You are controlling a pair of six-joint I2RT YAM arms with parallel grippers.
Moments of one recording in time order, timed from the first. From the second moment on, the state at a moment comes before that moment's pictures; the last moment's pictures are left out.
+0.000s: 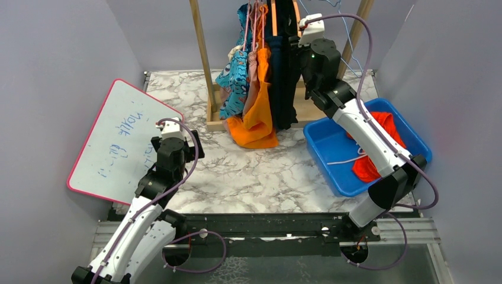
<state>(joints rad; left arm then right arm) -0.39 0.64 0.61 -0.38 -0.43 -0.29 0.58 1.63 1.75 -0.12 0.50 -0.15</state>
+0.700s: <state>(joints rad) -0.39 0.63 0.61 -0.38 -0.43 -0.29 0.52 1.55 1.64 0.04 0.41 -0.24</state>
